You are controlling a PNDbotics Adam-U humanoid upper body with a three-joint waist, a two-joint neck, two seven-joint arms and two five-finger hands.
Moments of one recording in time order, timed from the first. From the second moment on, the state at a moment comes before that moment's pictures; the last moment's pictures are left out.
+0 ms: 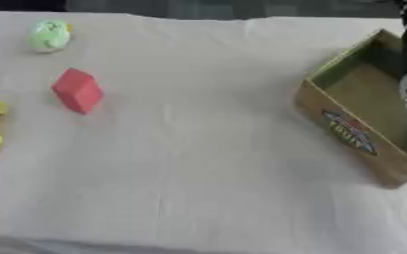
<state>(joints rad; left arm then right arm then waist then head) -0.67 0.53 -0.01 -1.34 0.32 -0.11 0.34 -0.40 -0.66 -0.05 -1.76 -0.44 0.06 -0.39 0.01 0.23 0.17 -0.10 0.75</state>
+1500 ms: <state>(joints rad) -0.65 0.95 -0.17 -1.44 -0.42 0.18 -0.39 -0.38 -0.66 -0.03 -1.76 -0.39 0.09 -0.36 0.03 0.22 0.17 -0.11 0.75</state>
